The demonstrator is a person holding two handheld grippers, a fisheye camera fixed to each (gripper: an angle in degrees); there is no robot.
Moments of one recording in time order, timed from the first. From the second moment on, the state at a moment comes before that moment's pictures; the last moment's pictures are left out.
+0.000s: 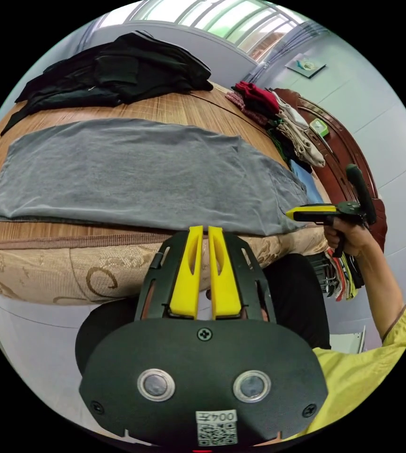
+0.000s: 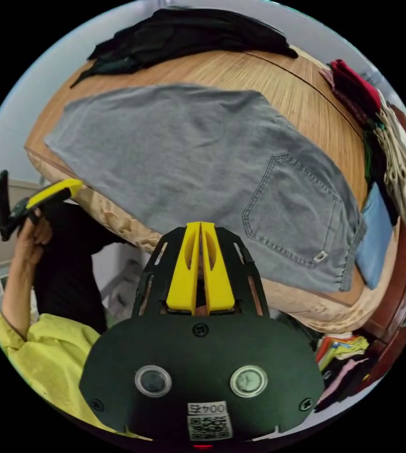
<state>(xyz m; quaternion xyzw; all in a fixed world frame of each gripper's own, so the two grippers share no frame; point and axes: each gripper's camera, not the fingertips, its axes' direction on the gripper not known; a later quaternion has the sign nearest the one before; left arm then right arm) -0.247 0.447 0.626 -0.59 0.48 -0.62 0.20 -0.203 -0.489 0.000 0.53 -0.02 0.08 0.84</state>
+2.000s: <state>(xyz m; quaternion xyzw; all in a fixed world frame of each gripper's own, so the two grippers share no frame) -0.304 0.465 0.645 -0.57 0.34 -0.70 0.27 -0.301 -0.626 -0.076 0.60 0.03 -0.10 0.79</state>
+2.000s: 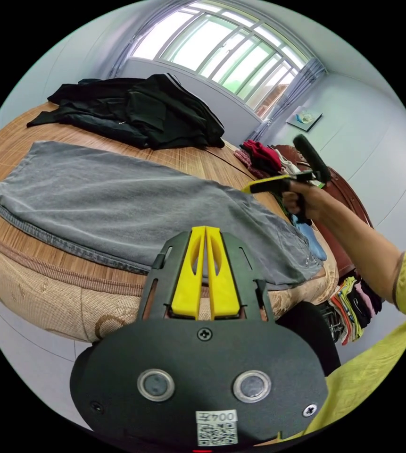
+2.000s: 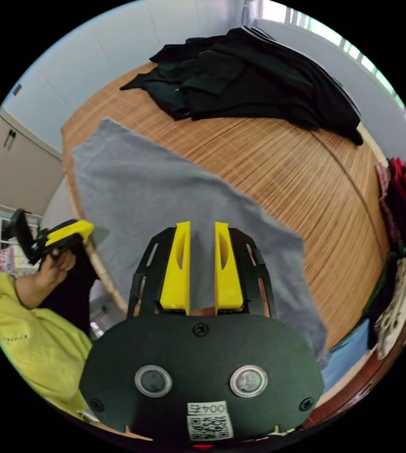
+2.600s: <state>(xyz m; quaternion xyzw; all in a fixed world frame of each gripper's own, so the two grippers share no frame) -0.263 0.387 0.665 -0.61 0.40 -0.60 0.32 -0.342 -0.507 0.177 0.56 0.19 -0.02 0.81</state>
